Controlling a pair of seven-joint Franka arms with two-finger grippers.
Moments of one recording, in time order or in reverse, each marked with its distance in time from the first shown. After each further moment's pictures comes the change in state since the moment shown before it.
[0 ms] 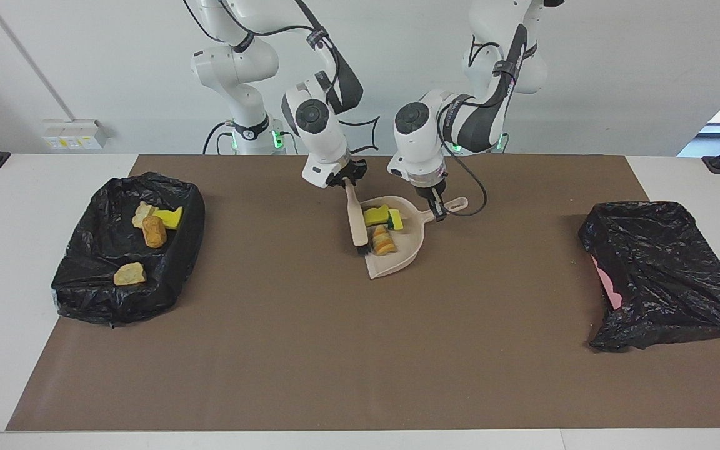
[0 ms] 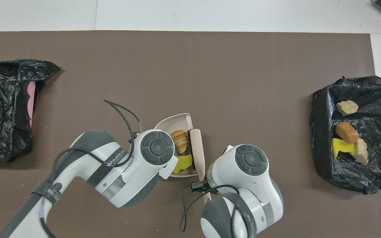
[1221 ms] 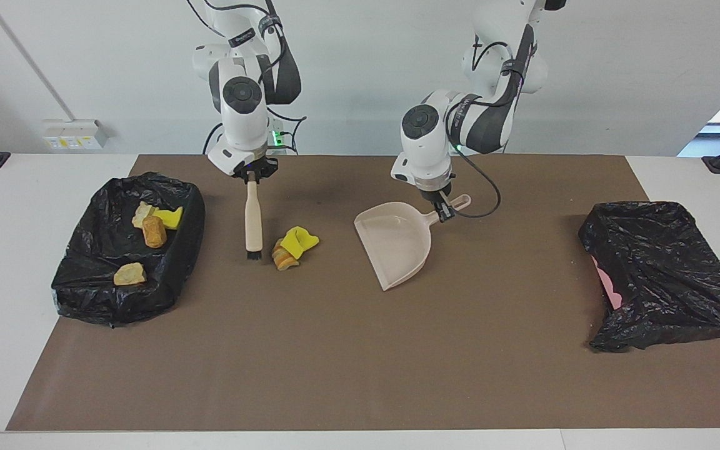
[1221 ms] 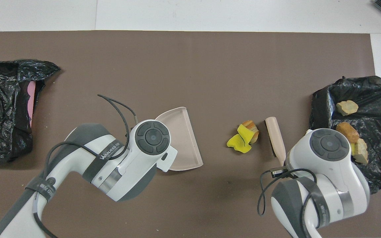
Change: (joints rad) left arm 0.019 0.015 0.000 0.054 -0.029 -0.035 -0.016; right arm -0.376 -0.184 -0.014 -0.105 -0.452 -0.190 -0.136
